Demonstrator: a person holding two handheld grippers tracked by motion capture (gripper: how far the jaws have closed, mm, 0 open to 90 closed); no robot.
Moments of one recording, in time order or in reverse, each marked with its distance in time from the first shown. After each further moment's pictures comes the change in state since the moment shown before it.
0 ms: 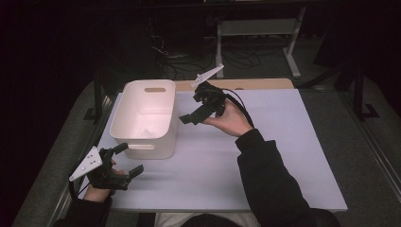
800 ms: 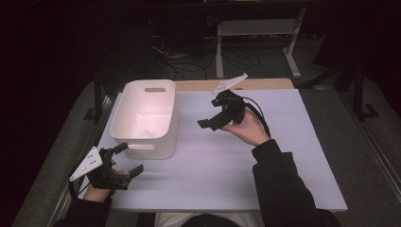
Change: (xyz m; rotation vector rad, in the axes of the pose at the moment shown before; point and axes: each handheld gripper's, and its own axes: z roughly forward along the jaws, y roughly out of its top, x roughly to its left) left arm 0.000 0.000 0.000 0.003 0.007 0.004; right arm -0.010 -0.046 -0.026 -0.034 -0.057 0.046
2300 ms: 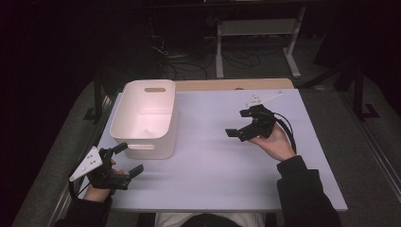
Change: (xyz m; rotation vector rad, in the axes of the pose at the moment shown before) left arm 0.000 0.000 0.000 -0.002 0.005 0.003; right arm -0.020 -0.078 -0.046 -0.061 -0.085 0.103
